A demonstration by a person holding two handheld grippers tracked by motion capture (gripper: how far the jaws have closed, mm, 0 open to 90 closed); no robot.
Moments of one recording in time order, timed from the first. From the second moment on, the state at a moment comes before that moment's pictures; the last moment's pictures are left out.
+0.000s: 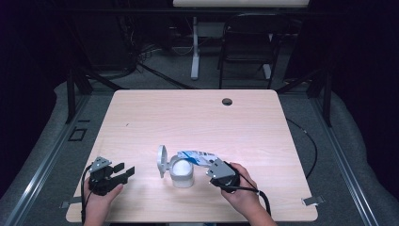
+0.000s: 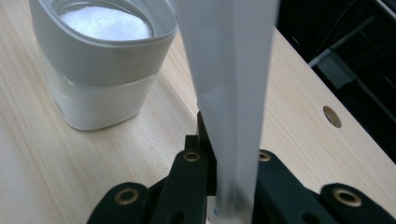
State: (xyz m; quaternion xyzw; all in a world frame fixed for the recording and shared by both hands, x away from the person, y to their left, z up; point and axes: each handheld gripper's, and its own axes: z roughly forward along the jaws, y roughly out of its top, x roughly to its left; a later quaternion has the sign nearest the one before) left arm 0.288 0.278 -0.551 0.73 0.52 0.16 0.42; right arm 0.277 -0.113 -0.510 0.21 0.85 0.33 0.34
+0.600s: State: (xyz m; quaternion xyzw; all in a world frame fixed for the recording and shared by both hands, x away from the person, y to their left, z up) left arm 0.288 0.278 -0.552 0.73 0.52 0.16 0.42; right arm 0.285 -0.127 -0.511 0.26 0.83 0.37 0.32
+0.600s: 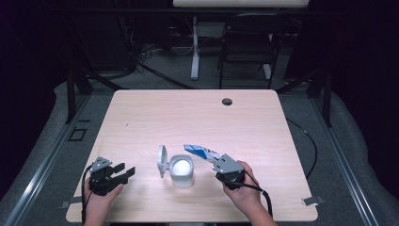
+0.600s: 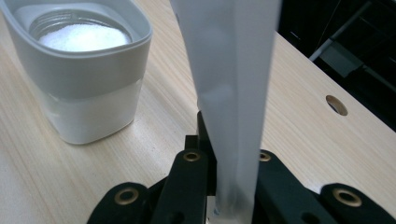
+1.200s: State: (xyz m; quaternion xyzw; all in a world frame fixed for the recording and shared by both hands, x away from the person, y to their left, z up) left arm 0.289 0.279 -0.553 0.73 0.52 0.16 0.41; right arm 0.301 -0.156 -0.518 0.35 0.79 0.39 0.30
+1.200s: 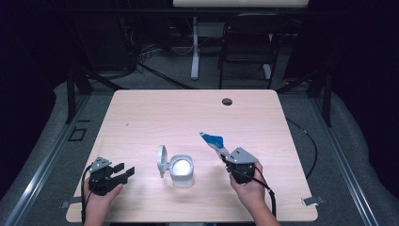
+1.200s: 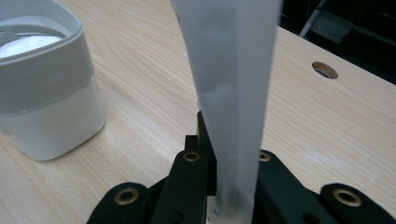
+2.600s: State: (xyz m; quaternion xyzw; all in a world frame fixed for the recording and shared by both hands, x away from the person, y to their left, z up) left arm 0.289 0.278 -0.552 0.73 0.52 0.16 0.42; right arm 0.333 -0.186 -0.546 0.44 0.77 0.38 0.27
